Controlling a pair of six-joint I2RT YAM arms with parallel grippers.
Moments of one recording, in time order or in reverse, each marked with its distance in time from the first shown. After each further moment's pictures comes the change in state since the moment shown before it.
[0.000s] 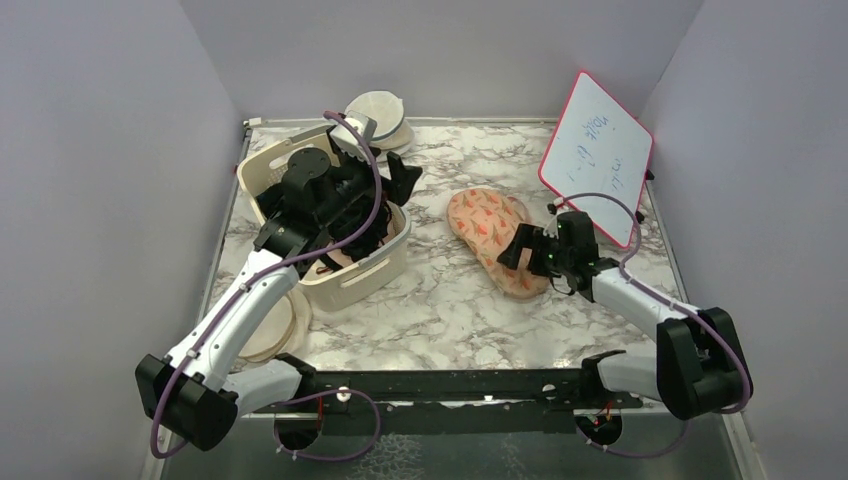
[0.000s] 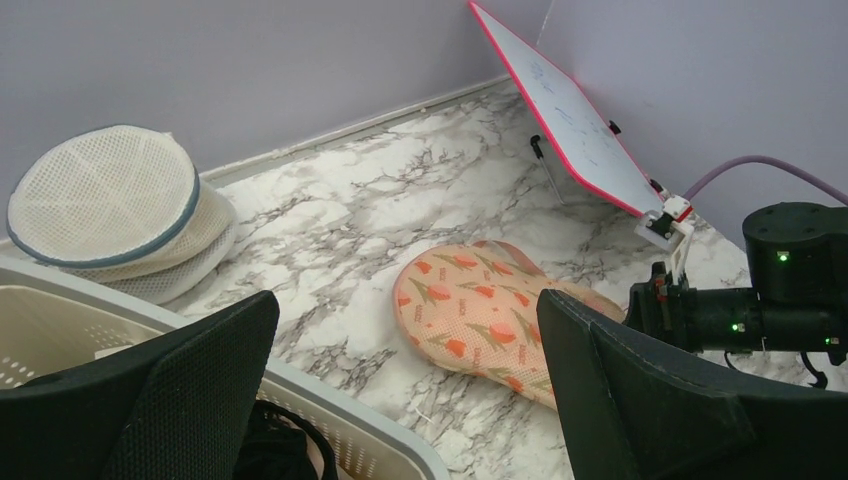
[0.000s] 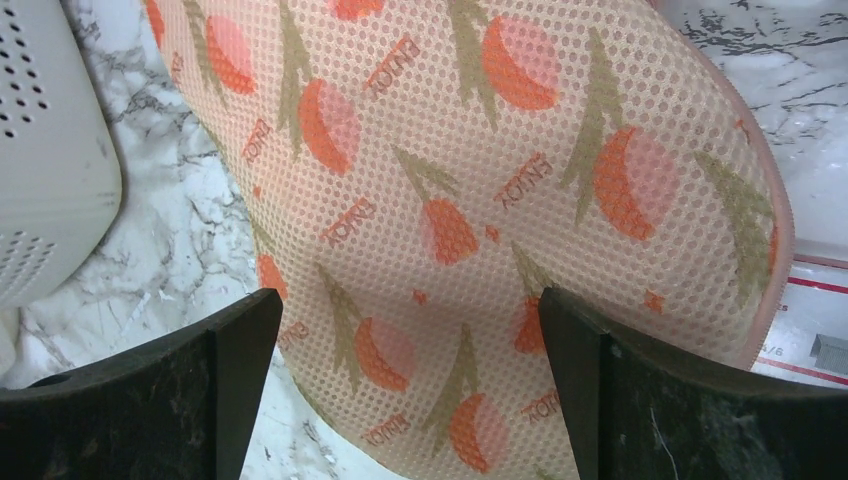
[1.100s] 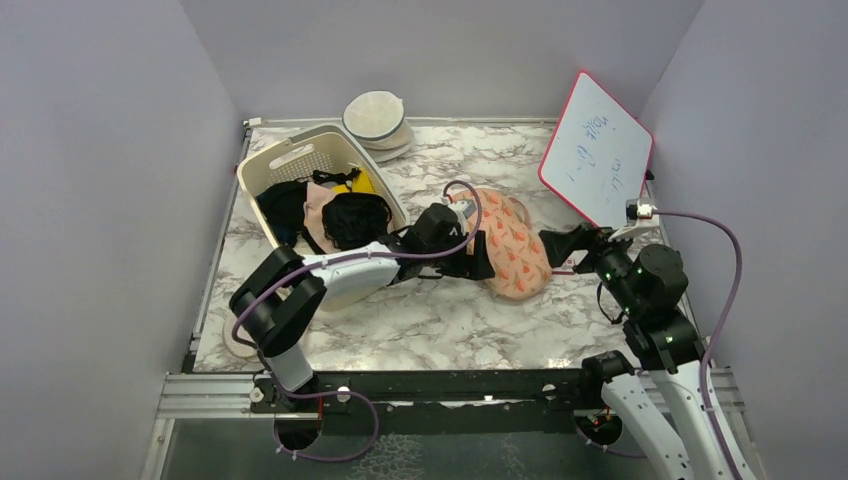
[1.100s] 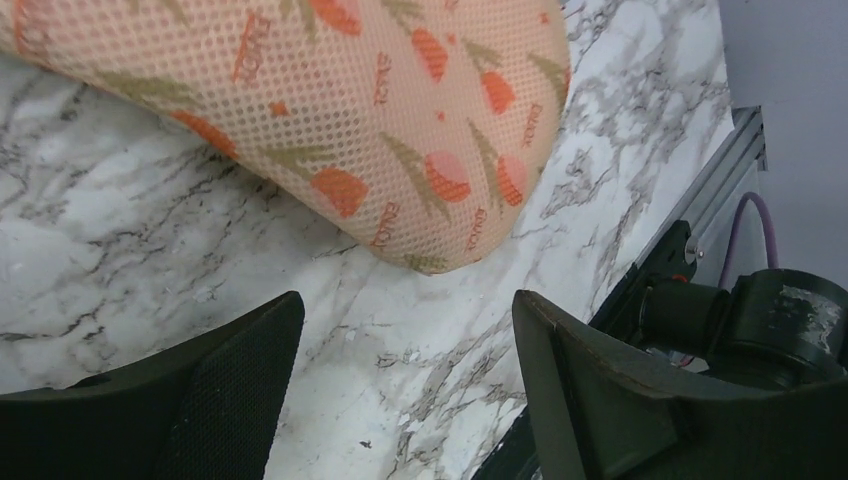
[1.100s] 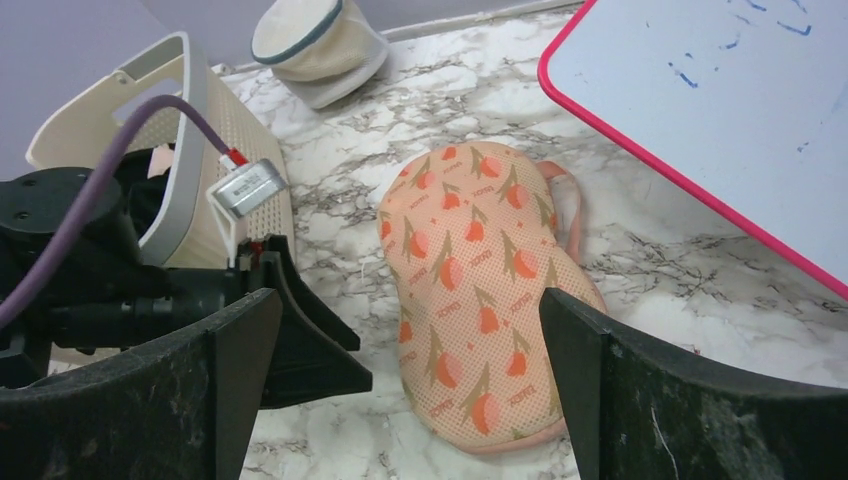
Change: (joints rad) left arm -0.373 0.539 -0.107 0.069 0.072 -0.475; right arm -0.014 -0.800 0.142 -0.335 0.163 -0.097
